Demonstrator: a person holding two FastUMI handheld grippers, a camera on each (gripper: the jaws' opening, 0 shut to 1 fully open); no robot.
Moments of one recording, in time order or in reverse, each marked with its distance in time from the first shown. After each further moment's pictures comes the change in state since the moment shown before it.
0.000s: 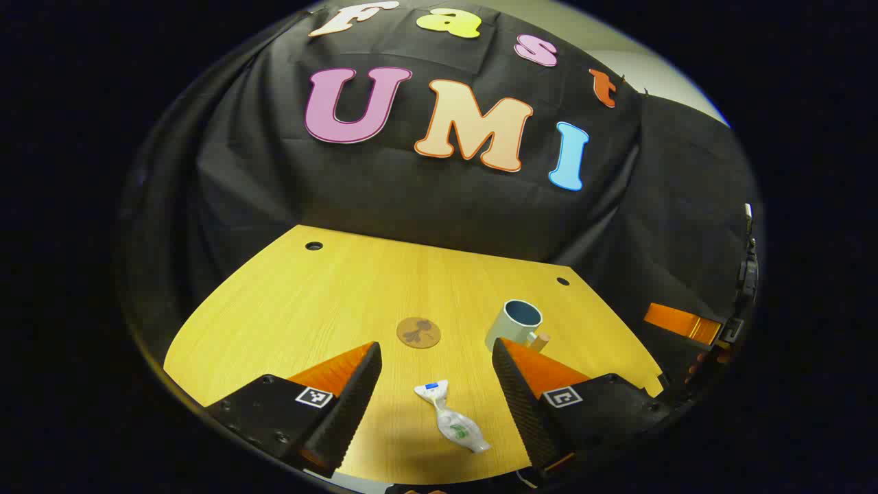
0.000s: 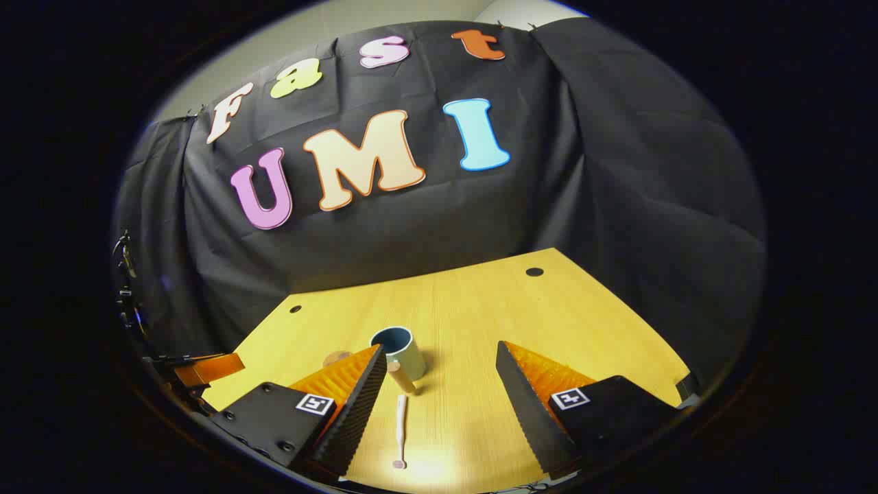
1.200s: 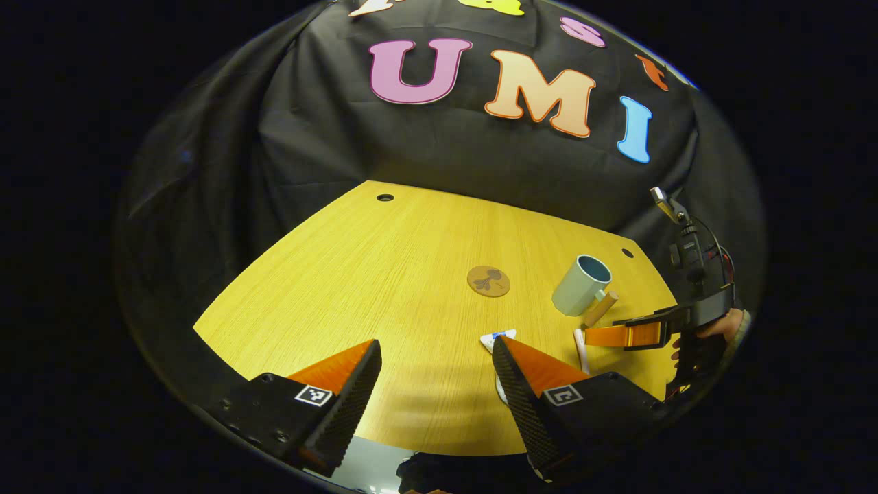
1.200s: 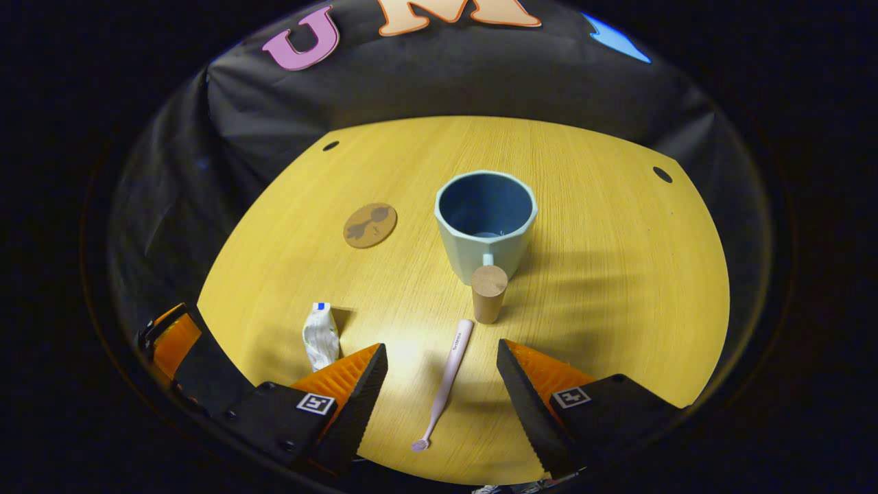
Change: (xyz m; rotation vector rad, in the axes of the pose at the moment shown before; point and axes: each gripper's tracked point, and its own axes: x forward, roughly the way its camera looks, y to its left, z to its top) left arm -0.029 0.059 -0.065 -0.065 0.164 0.270; right arm 0.101 0.083 -0.173 -0.271 0.736 0.180
